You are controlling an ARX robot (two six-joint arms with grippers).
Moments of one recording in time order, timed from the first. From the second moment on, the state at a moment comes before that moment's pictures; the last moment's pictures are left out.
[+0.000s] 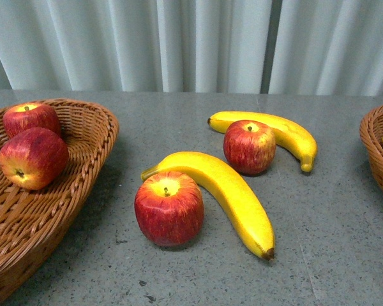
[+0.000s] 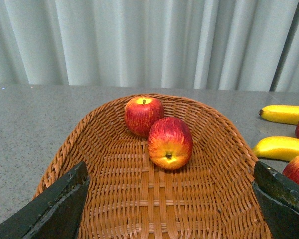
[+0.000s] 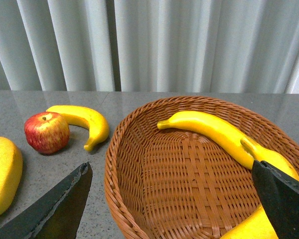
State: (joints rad) left arm 0.00 0.01 0.02 0.00 0.00 0.00; right arm 0.00 0.00 0.01 0.00 0.00 0.00
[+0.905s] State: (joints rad) left arm 0.00 0.01 0.02 0.00 0.00 0.00; right arm 0.00 0.00 0.01 0.00 0.00 0.00
